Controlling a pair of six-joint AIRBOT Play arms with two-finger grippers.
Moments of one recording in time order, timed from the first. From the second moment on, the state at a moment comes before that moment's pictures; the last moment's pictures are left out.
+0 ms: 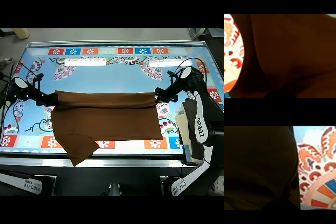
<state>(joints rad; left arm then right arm) 0.16 -1.69 1.40 1.19 -1.20 -1.40 -0.10 -1.89 1.72 -1.22 1.41 1.55</state>
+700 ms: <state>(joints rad) 0.29 -1.26 0.92 1.17 -1.40 -1.37 -0.19 -1.54 1.37 -1.24 1.57 1.56</state>
